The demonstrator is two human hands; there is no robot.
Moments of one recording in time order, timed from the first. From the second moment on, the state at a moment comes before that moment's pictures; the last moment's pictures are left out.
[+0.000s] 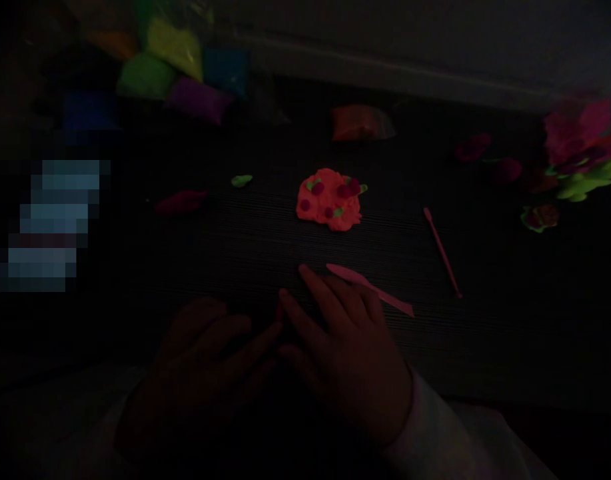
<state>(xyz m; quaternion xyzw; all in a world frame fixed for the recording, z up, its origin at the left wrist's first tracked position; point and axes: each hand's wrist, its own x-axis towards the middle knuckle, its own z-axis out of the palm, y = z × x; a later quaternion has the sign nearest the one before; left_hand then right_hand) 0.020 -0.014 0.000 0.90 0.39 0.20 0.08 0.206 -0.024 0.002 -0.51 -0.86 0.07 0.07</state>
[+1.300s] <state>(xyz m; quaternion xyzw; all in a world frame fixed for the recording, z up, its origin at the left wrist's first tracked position) 0.021 -0.017 -0.002 0.90 0.38 0.21 0.05 0.203 -0.023 0.003 -0.52 -0.85 0.07 0.07</state>
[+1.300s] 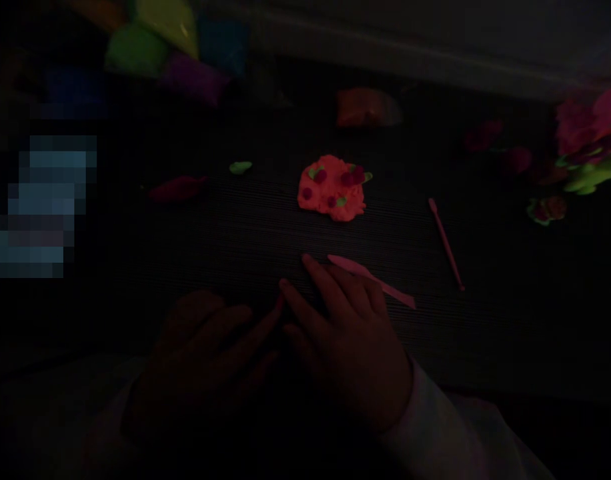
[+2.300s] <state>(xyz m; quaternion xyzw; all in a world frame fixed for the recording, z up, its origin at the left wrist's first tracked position) 0.021 -0.017 -0.003 0.90 0.39 0.20 0.05 0.209 -0.024 0.003 -0.49 -0.86 0.10 0.14</state>
